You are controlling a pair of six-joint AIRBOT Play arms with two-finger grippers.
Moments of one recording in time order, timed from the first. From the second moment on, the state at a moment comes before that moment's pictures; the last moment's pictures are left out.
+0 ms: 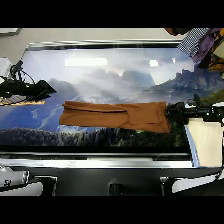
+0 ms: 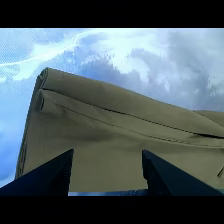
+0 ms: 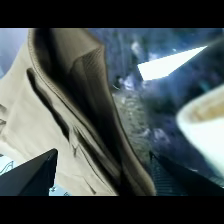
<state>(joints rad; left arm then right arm) 0.18 -1.43 1.40 1.01 -1.21 -1.53 -0.54 -1.76 1.21 -0.72 1.32 1.21</state>
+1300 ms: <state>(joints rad) 0.10 -1.47 1.39 1.01 -1.21 -1.60 -0.34 -1.65 1.24 -0.84 1.30 1.34</state>
